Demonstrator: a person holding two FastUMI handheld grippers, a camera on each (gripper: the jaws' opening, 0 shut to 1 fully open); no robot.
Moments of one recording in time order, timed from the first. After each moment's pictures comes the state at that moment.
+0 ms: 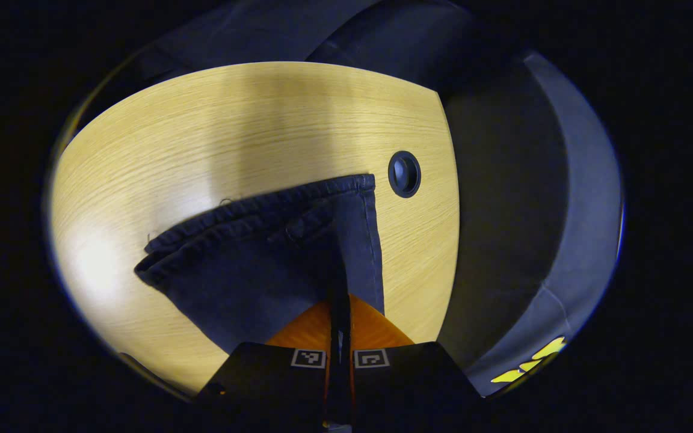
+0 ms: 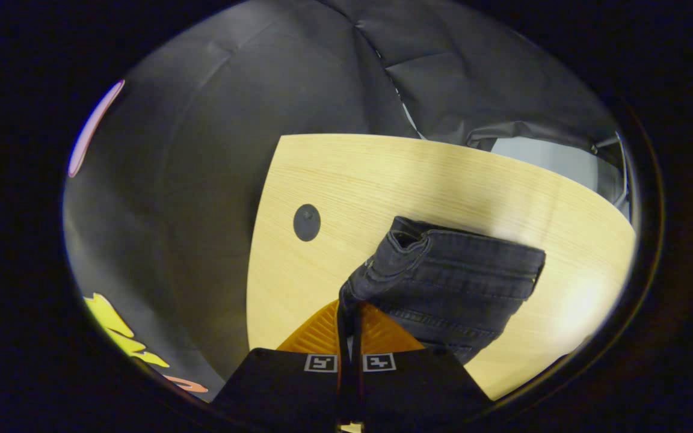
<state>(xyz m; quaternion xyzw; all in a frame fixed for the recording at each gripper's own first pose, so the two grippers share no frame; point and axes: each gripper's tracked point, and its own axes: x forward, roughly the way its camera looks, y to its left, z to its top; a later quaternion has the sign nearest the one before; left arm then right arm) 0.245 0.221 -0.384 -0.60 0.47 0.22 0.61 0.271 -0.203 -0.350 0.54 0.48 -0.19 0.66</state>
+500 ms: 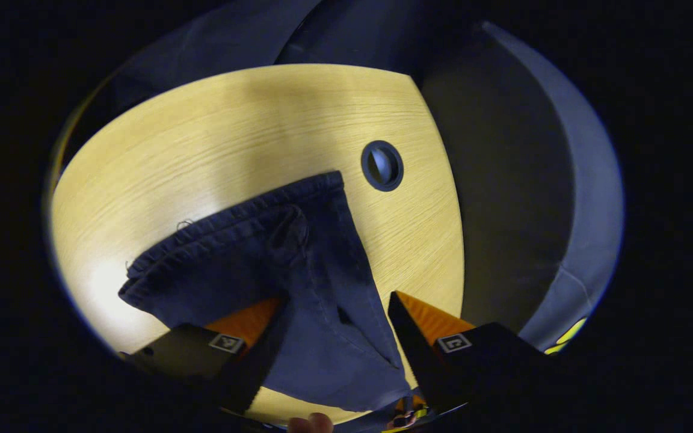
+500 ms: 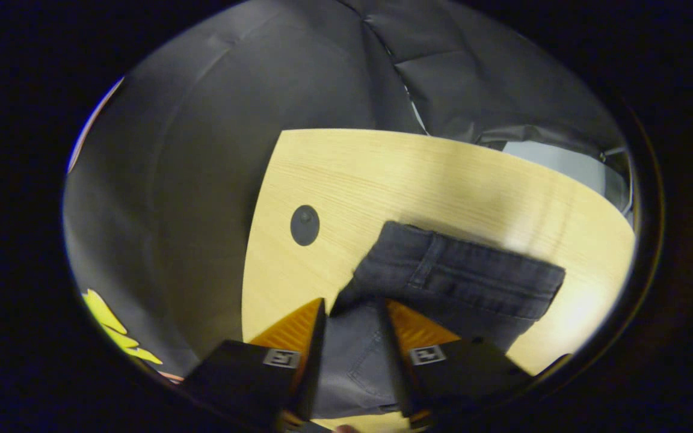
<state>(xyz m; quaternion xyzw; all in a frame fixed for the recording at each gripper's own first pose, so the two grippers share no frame) 0.277 0.222 -0.369 -0.53 0.48 0.22 0.66 0.278 -0.208 -0.348 0.53 0.47 -0.16 0.69</state>
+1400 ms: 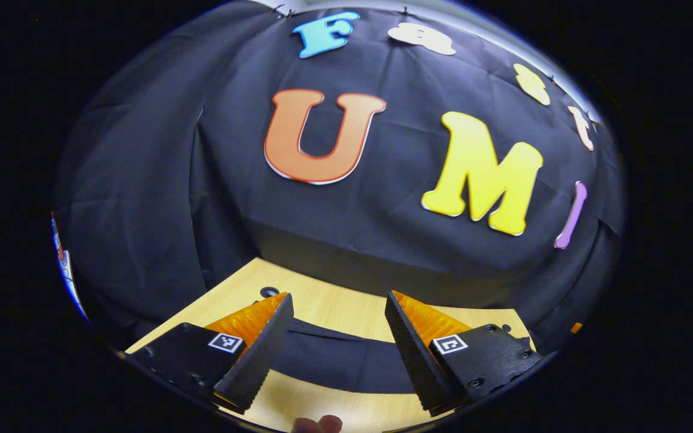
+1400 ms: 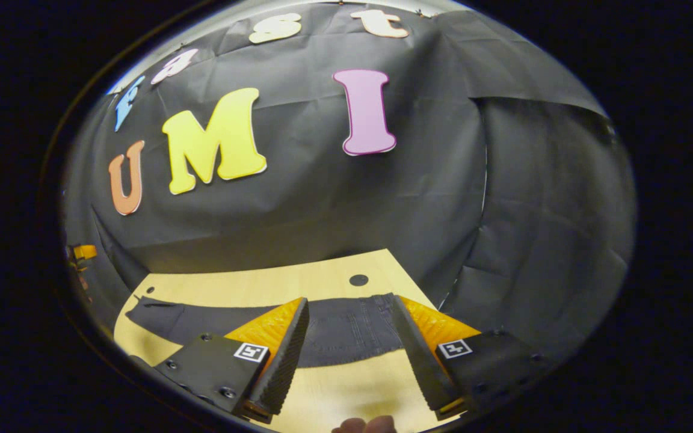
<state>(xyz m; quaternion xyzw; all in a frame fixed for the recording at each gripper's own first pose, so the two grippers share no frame) 0.198 0.086 -0.029 -0.13 0.12 0.09 0.98 0.078 -0.193 -0.165 0.10 0.19 -0.04 0.98</state>
